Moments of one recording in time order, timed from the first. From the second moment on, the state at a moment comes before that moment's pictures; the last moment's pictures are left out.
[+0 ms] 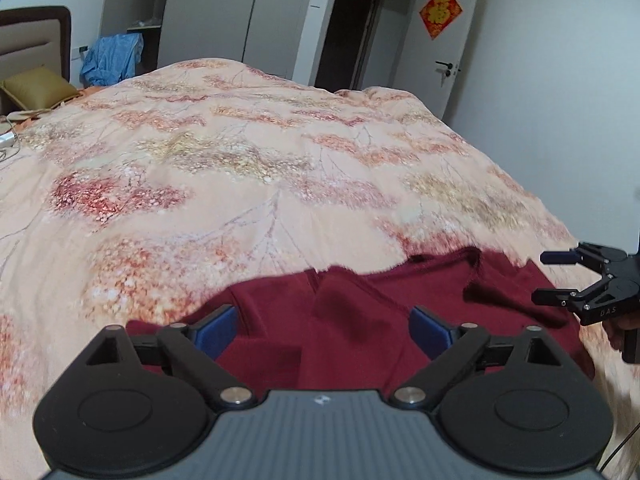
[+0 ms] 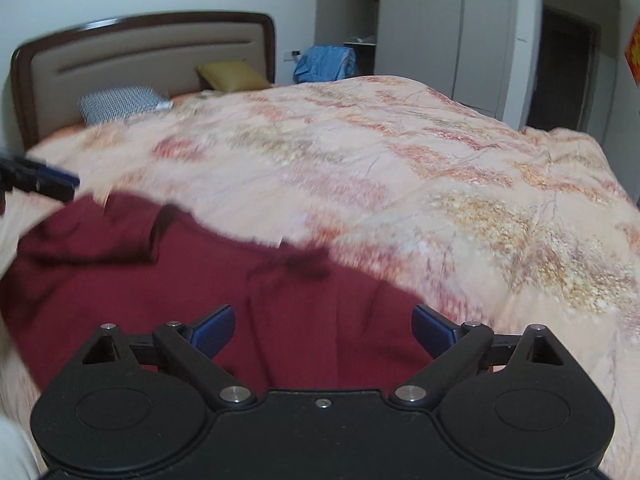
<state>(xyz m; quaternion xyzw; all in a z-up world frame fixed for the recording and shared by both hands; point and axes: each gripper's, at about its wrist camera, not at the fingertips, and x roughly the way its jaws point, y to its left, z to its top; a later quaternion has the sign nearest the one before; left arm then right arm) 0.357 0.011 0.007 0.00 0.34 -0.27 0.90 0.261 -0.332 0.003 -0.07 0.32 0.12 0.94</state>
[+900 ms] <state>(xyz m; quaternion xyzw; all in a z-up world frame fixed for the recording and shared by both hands) 0.359 0.038 -0.027 -0.09 0.35 -0.12 0.93 0.283 -0.365 -0.013 0.03 0.29 0.01 0.96</state>
